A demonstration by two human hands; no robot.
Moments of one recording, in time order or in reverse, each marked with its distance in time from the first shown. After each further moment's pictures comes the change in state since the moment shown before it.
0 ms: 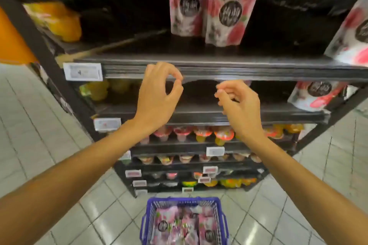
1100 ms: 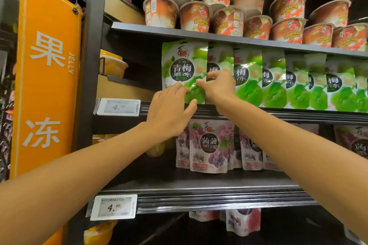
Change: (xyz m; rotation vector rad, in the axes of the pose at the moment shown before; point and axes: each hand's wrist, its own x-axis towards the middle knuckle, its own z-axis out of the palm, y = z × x) left_hand 0.308 0.090 -0.193 0.538 0.263 0.387; right_hand 0.280 -0.371 0.055 -0.094 0.386 -0.358
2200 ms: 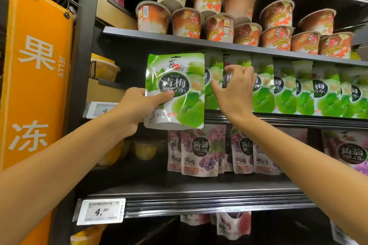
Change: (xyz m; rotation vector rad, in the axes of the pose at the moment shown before) left_hand -0.001 -0.010 -0.047 -1.024 -0.149 -0.634; right_hand -0.008 0.022 -0.053 -0.316 0.275 -0.358
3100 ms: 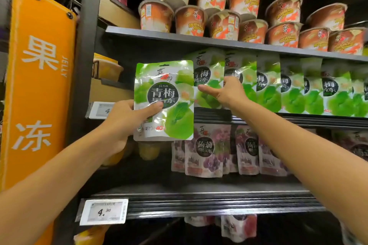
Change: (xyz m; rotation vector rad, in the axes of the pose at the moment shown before) left_hand -0.011 -0.028 -0.020 -0.035 0.048 -0.030; right_hand 0.026 0.016 0.030 0.343 -0.496 0.376
